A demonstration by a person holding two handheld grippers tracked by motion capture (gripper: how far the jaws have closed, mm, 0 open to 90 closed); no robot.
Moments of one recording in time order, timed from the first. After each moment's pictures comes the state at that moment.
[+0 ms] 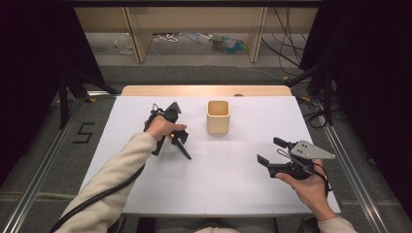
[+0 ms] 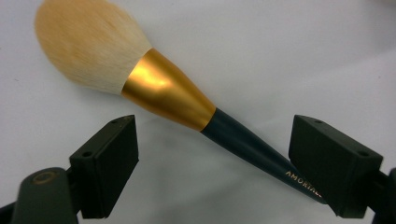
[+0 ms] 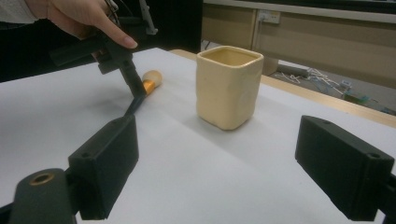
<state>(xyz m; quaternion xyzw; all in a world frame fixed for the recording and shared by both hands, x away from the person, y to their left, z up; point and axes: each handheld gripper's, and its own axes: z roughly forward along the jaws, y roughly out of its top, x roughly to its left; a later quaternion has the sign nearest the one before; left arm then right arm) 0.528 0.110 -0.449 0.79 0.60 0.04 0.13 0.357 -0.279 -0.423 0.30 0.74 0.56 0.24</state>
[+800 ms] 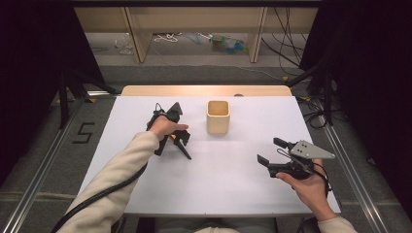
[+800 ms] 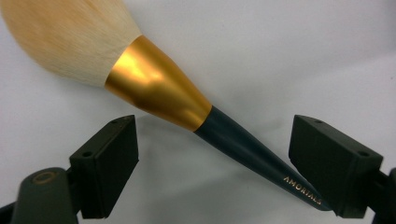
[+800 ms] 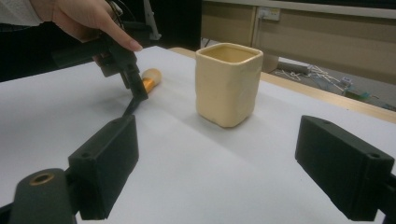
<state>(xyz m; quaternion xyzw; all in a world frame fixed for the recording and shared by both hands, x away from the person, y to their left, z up) 0.534 0.106 -0.456 0.79 0.61 0.01 0.10 0.358 -0.279 -0.424 0.30 0.73 0.56 0.24</state>
